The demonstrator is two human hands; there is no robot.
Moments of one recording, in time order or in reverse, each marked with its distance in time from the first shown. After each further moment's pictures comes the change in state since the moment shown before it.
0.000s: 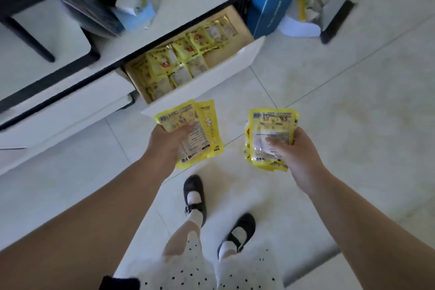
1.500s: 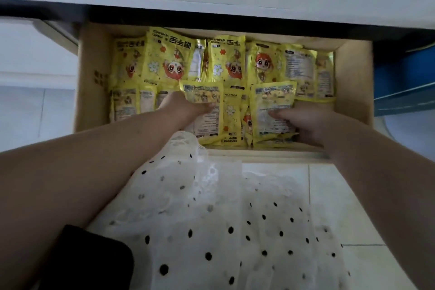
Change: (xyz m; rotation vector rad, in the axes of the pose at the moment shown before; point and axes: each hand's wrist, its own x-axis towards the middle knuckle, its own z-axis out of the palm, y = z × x) left_hand 0.460 -0.008 0.019 0.500 0.291 -0.141; right_hand 0.563 -0.039 0.185 -0.720 -0.424 0.199
